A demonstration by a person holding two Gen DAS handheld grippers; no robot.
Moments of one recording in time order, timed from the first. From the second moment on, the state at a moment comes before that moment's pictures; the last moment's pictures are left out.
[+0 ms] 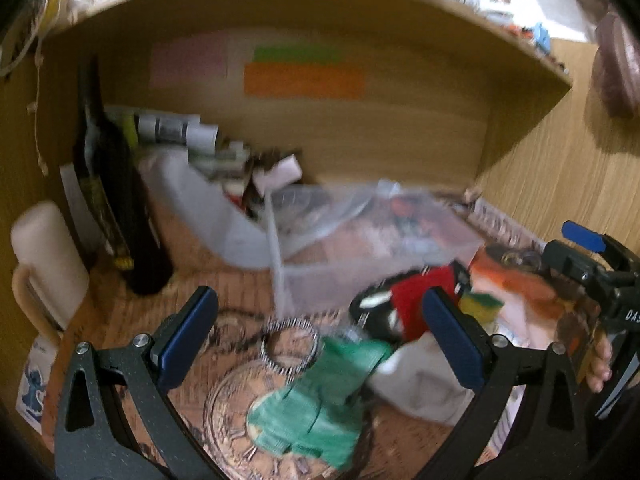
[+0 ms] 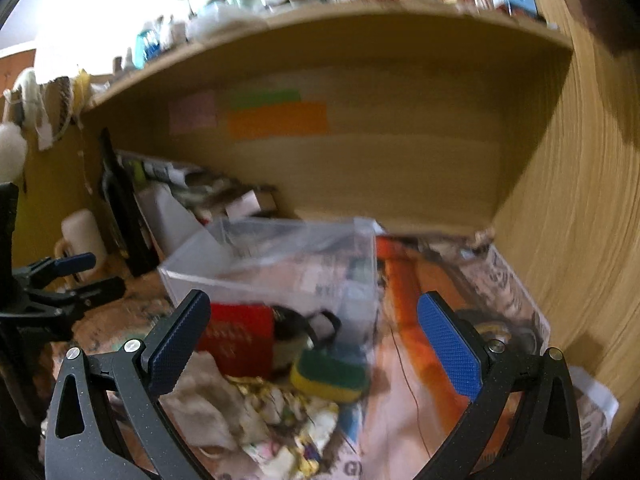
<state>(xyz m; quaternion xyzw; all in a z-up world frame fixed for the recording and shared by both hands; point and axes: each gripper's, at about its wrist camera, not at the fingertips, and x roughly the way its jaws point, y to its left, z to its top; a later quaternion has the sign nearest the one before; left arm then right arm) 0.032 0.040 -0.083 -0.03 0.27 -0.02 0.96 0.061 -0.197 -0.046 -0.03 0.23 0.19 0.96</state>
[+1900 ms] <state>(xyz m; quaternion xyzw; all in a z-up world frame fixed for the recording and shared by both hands) 0.095 0.062 -0.043 -0.05 0.25 -0.04 0.97 0.110 -0.188 -0.024 0.00 0.22 0.22 0.95</state>
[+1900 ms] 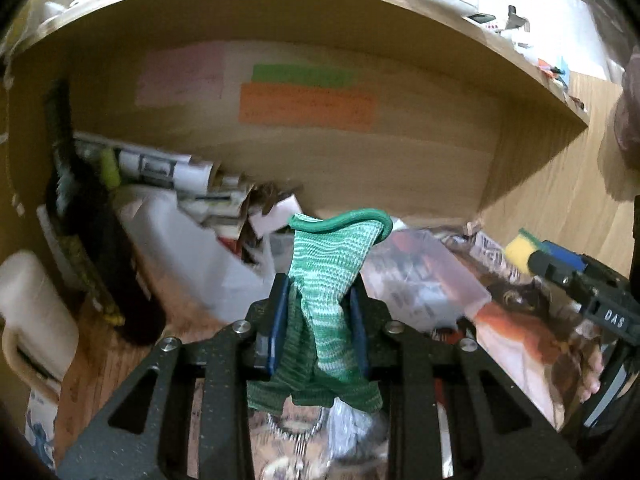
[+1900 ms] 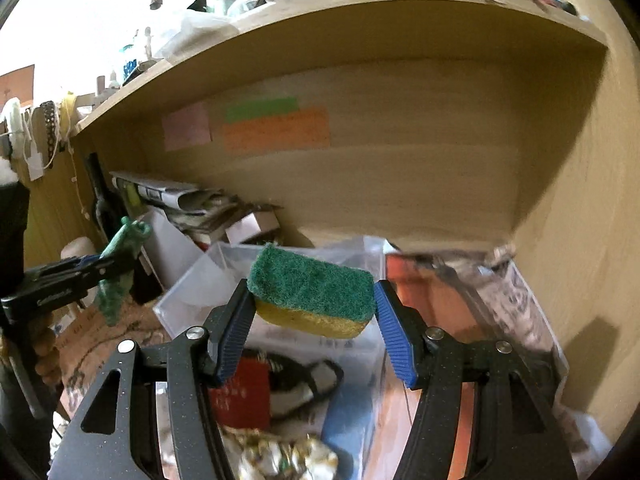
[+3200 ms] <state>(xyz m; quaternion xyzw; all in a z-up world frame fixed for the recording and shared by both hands) 0.217 0.039 -0.091 -0.01 0.36 -0.05 0.93 0.202 -0.143 -0.066 -0.06 0.34 0.22 0.91</state>
